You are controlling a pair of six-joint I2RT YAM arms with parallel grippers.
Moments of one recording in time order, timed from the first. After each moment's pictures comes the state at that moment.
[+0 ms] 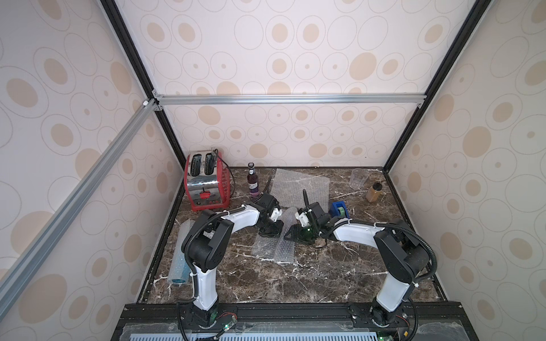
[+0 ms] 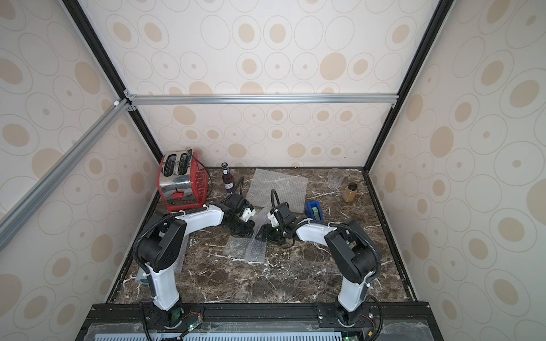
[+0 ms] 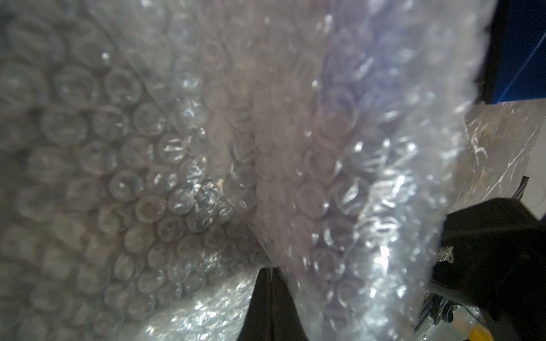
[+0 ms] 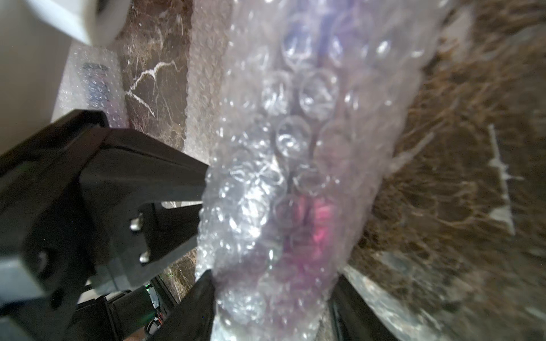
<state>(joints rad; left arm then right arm) -0.53 1.90 1.19 -0.55 0.45 -0.35 0.64 1.78 0.97 -0.16 -0.46 0.74</state>
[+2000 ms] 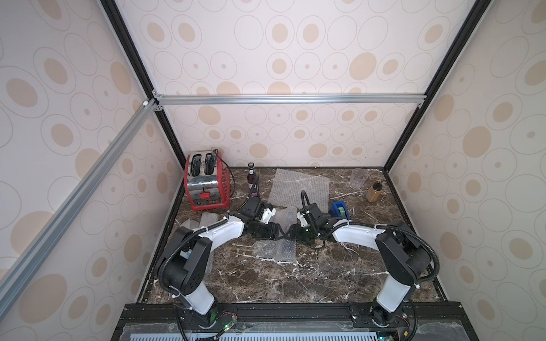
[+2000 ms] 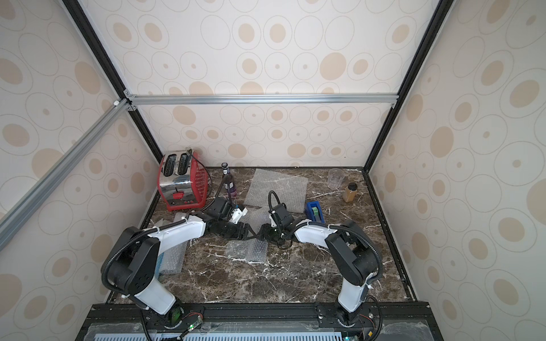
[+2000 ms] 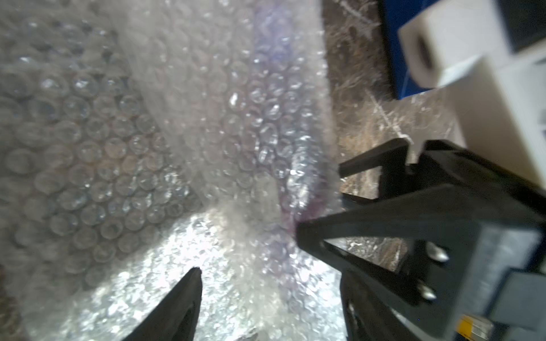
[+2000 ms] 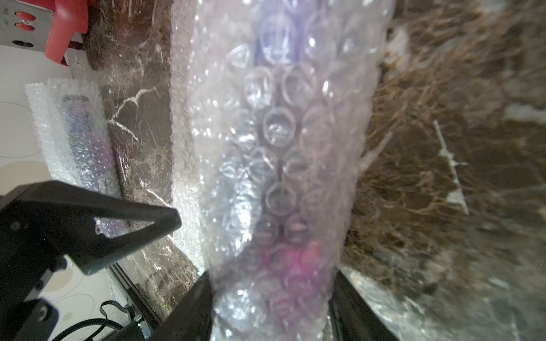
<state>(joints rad) -0.48 1.62 0.91 -0.34 0.57 -0.36 0.67 1.75 0.97 -0.18 -0.34 0.82</state>
